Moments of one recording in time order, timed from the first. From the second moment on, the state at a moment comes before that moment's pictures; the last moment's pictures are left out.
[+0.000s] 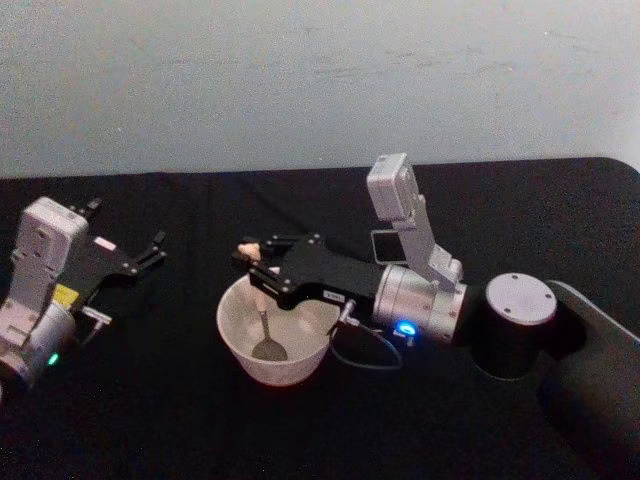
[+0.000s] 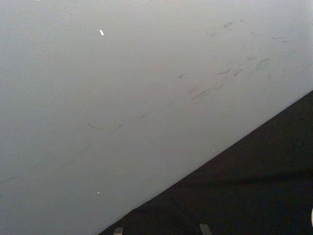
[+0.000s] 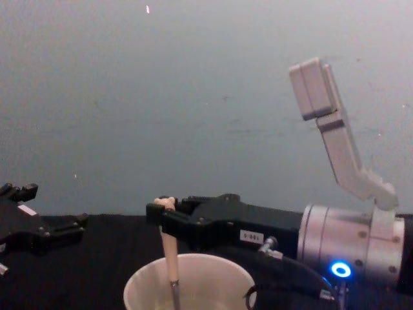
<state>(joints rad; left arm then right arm) -0.20 0.60 0.45 -1.41 -0.25 -0.12 0.03 0.50 0.26 -0.65 -1.16 0.49 -0.08 0.68</state>
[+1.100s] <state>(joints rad) -0.20 0.60 0.45 -1.41 -0.25 -0.12 0.03 0.39 0.35 -0.58 -1.34 0.52 -0.03 0.67</state>
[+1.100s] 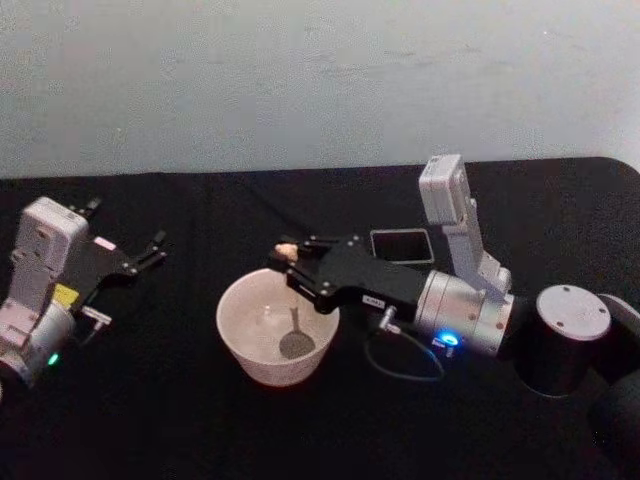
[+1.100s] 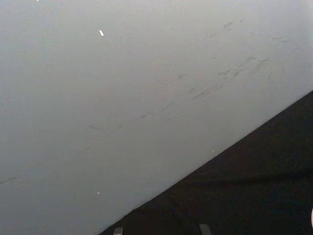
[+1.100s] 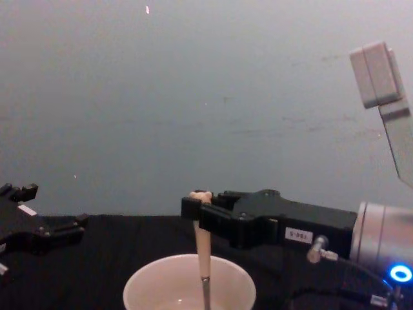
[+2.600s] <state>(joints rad) -0.20 0.60 0.45 -1.41 -0.25 -0.12 0.03 0.46 0.30 -0.57 -1.23 0.49 -0.06 0.62</state>
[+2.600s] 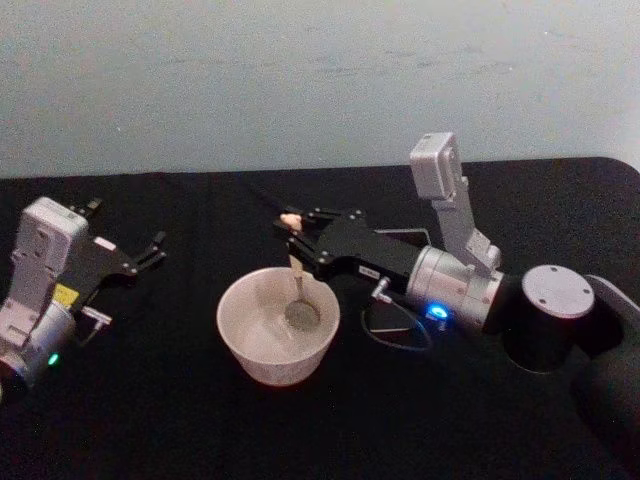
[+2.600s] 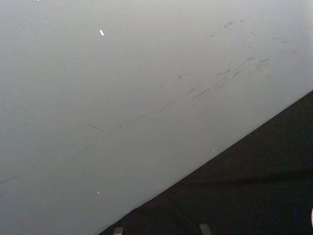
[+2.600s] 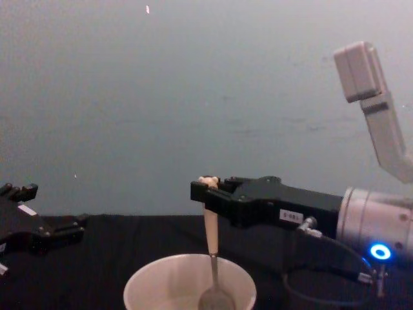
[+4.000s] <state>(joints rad) -0.20 0.60 0.45 -1.41 -0.25 -0.12 0.03 0.51 0.25 -0.62 -1.17 0.48 -0.04 0.62</state>
